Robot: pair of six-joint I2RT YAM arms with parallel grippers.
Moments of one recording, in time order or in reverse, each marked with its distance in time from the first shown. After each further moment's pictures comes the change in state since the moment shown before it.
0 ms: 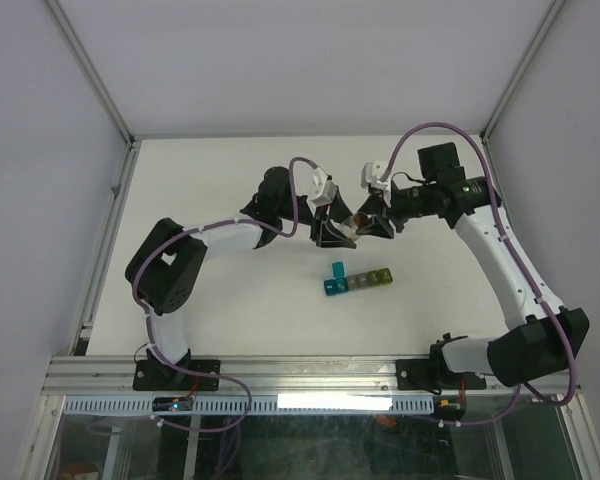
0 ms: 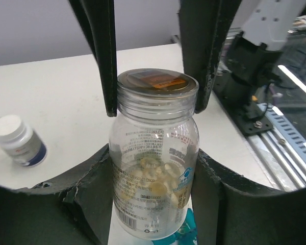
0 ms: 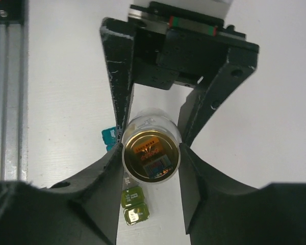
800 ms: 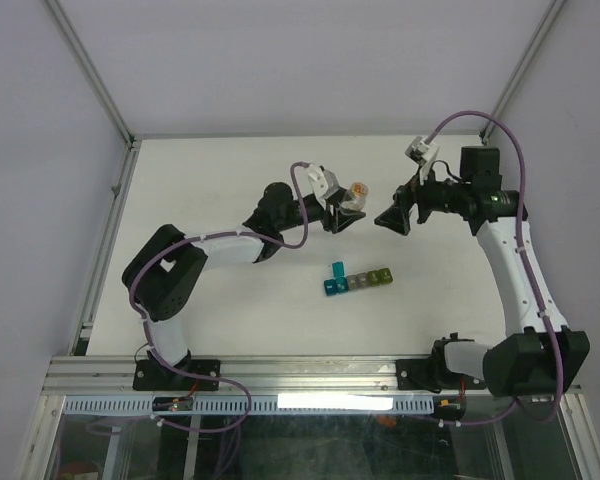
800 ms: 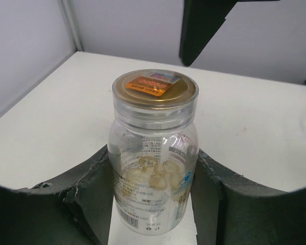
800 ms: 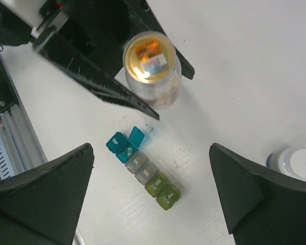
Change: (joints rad) left arm -0.086 -0.046 -0.123 0.133 -0.765 0.039; right arm -0.223 -0.051 -0.123 0.241 0.068 0.580
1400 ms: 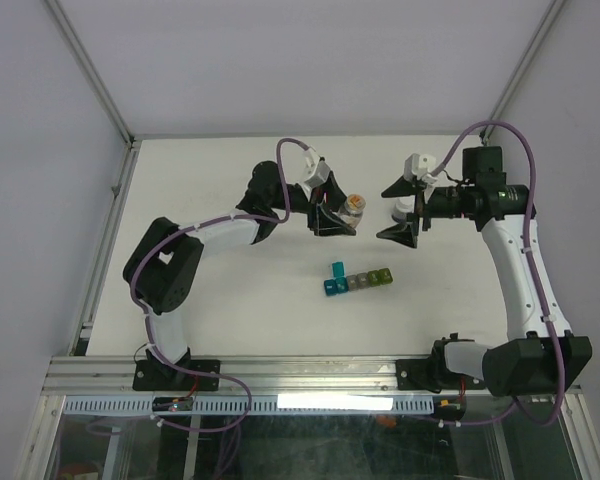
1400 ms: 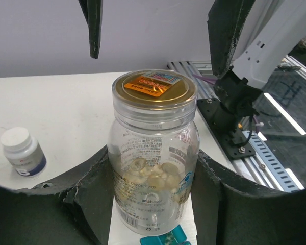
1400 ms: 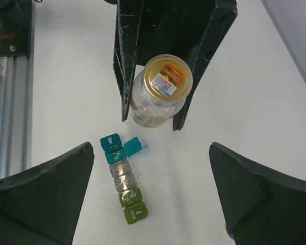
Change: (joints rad) left arm 0.119 0.036 0.130 0.069 0.703 -0.316; right arm -0.029 -0.027 0.095 -0.269 -0.289 -0.590
